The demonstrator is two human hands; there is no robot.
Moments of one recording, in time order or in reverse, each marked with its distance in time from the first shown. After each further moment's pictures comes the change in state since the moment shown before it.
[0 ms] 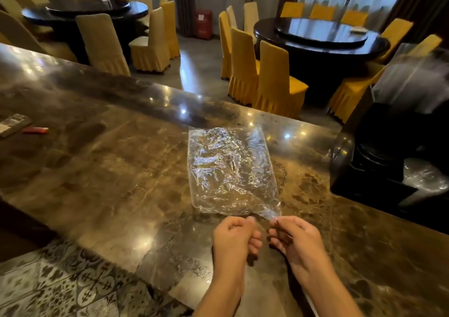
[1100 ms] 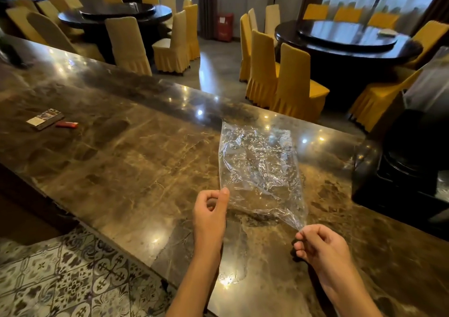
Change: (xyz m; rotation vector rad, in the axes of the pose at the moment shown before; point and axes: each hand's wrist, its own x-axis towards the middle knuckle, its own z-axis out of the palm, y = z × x) left_hand 0.028 0.056 -0.042 0.218 0.205 0.393; right_hand 0.004 0.002 -0.022 -0.140 -0.040 -0.090
